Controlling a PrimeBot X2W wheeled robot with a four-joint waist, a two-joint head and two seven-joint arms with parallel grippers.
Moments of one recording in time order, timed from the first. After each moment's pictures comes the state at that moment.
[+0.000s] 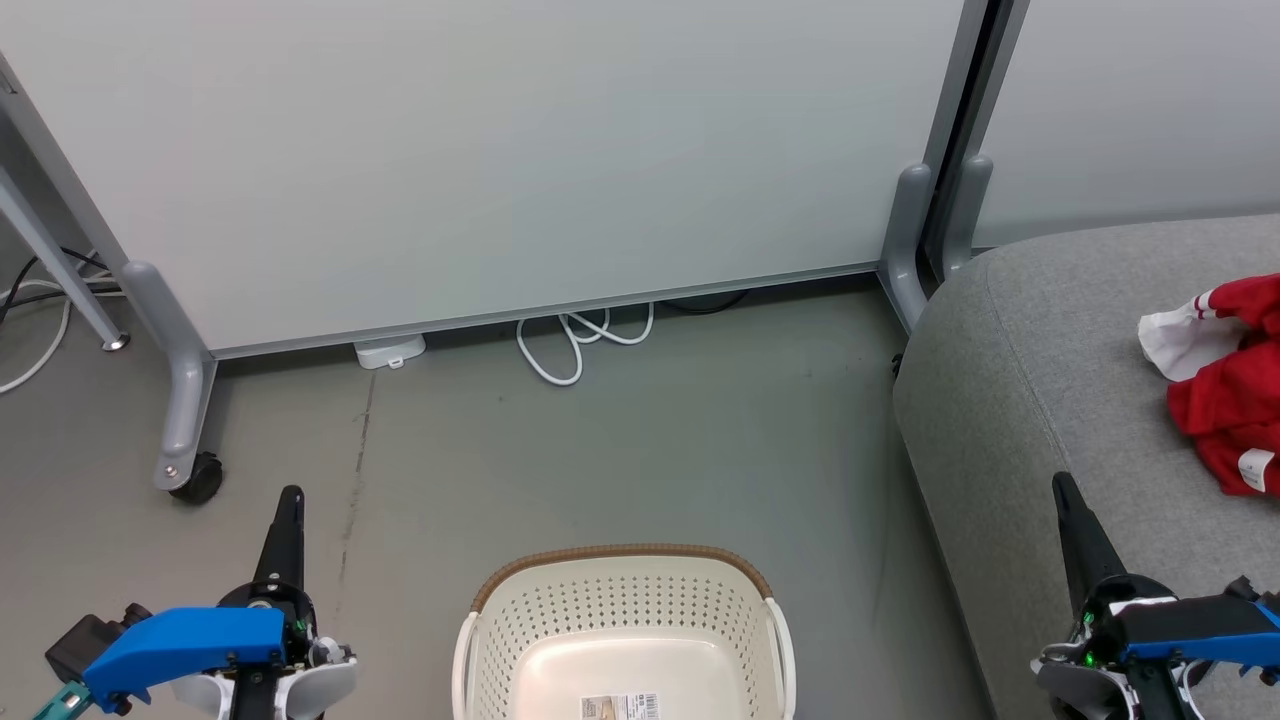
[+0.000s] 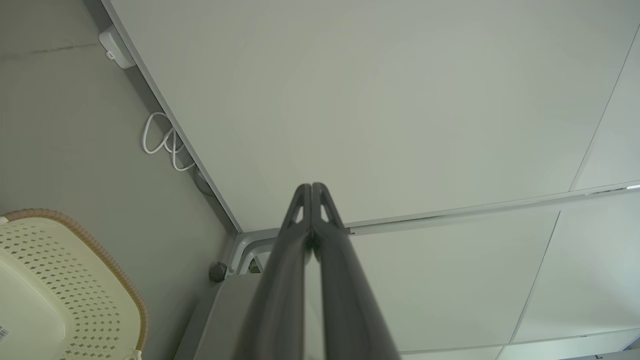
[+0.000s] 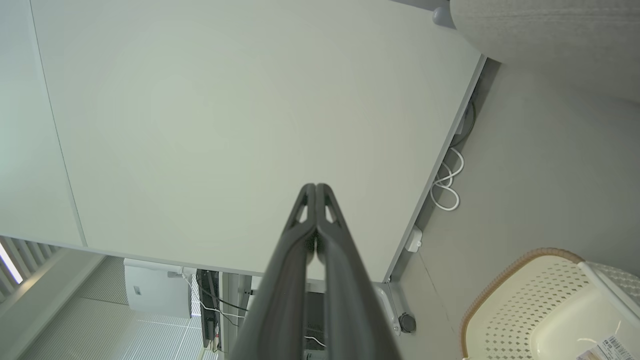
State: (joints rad) left arm -0.09 0.05 0.09 0.26 -1.43 -0.12 0.07; right arm -0.08 -0.05 -0.11 0.25 1.42 0.13 0.07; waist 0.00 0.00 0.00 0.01
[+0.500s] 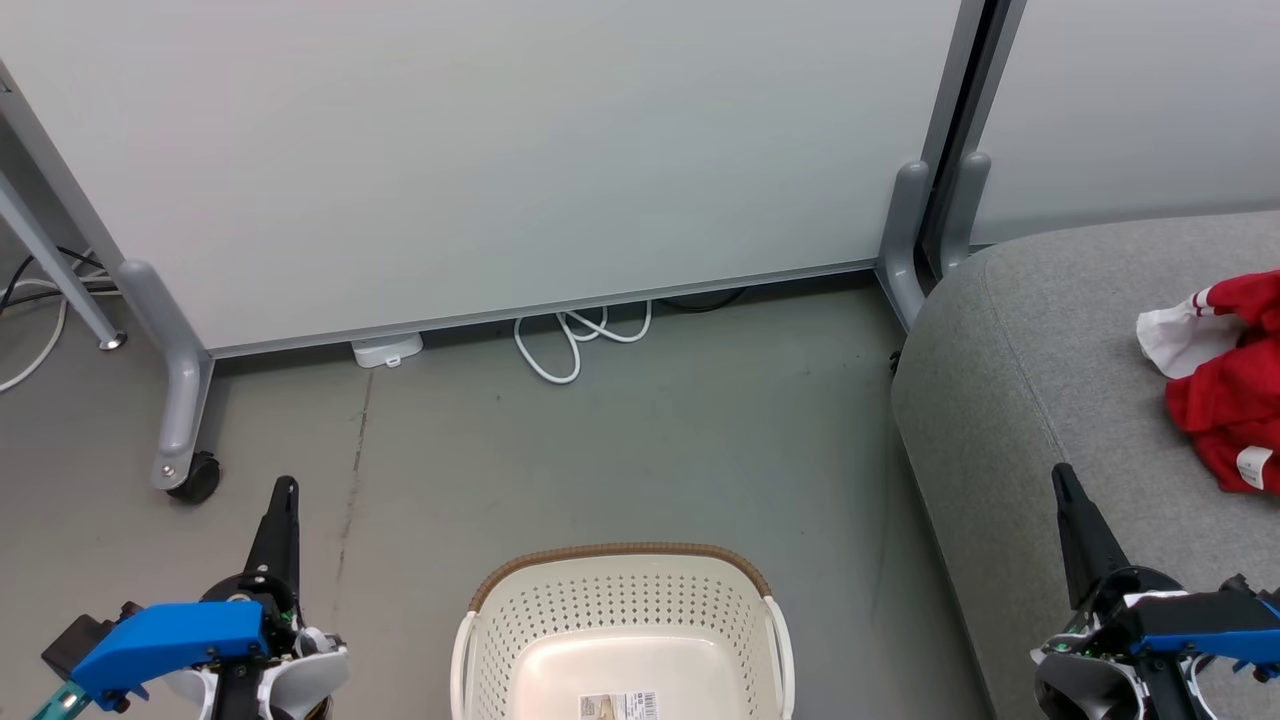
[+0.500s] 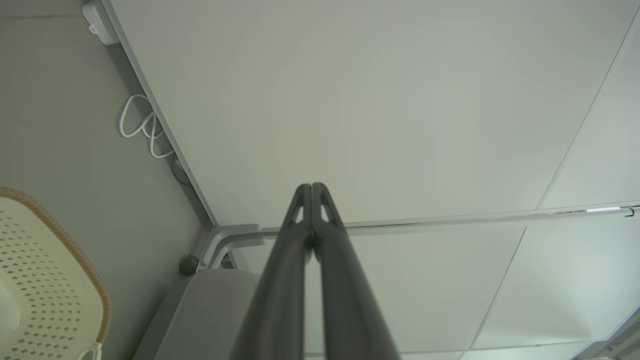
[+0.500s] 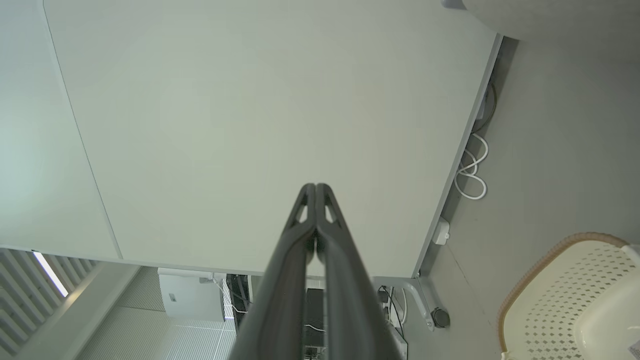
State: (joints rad) left arm -0.10 0.05 0.10 0.25 -1.54 -0.12 0.10; right arm -0.10 -0.05 -0.11 0.25 1.53 0.13 0.10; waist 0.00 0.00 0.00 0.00
